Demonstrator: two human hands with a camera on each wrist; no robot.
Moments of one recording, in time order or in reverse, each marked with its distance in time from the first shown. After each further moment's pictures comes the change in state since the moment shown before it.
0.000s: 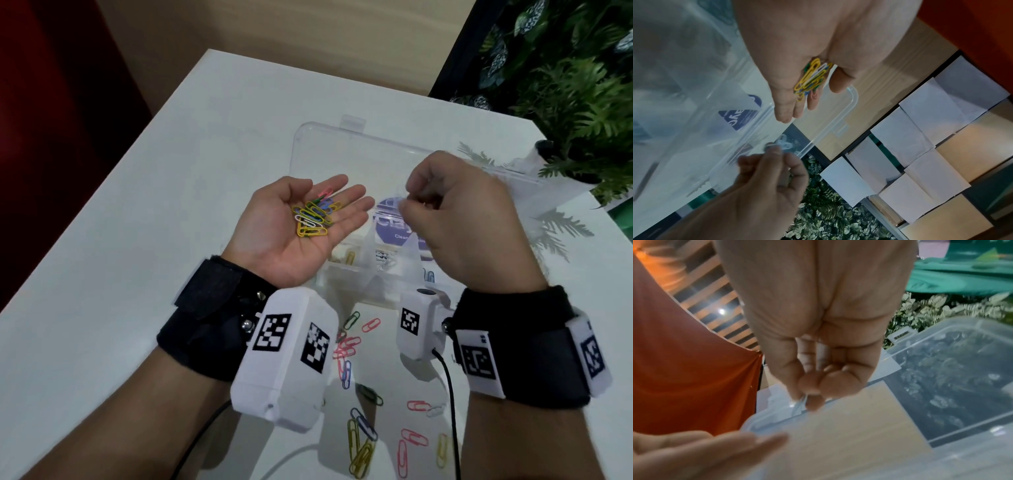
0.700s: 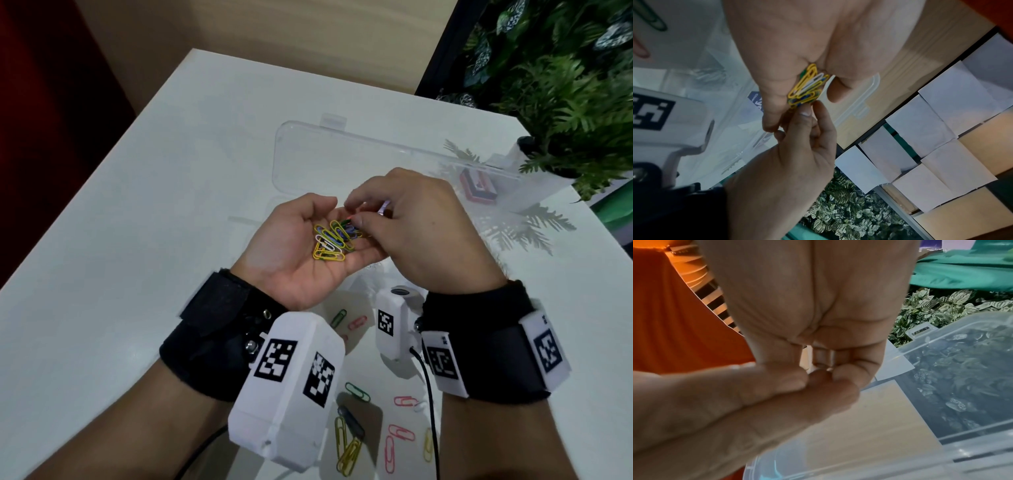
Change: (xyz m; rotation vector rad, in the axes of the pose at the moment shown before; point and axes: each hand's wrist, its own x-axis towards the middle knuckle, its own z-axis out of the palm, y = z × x) left_hand -0.005 -0.027 0.009 -0.027 -0.190 -0.178; right_hand -0.003 -0.012 0.009 -0.101 -0.168 -0.116
